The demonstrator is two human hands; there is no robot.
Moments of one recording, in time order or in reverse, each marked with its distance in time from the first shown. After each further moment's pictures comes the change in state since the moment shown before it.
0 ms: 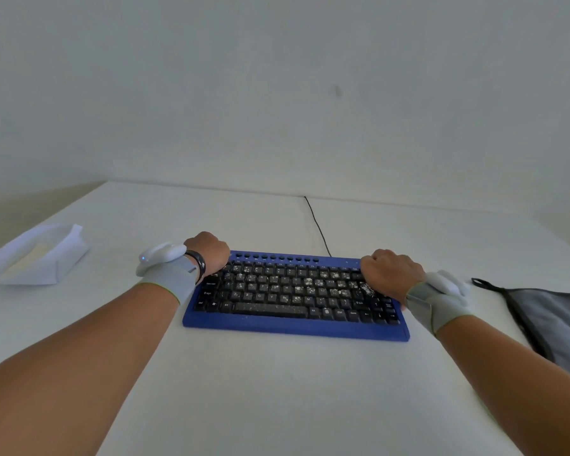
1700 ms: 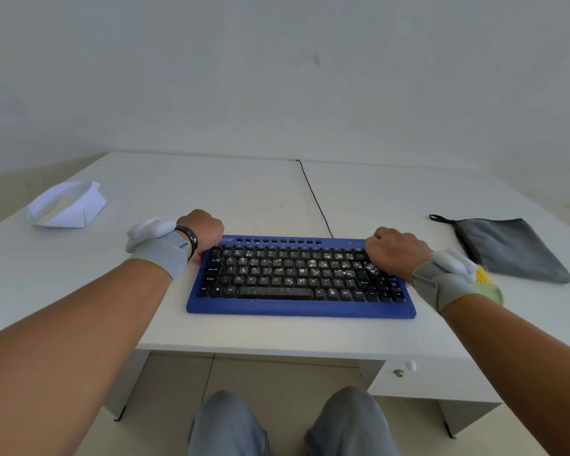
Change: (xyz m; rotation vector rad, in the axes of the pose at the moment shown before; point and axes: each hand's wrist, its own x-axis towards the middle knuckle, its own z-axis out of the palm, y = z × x) left_hand -0.092 -0.043 0.008 -0.268 -0.016 0.010; right_hand -0.116 0.047 -0.002 -0.015 0.026 -0.011
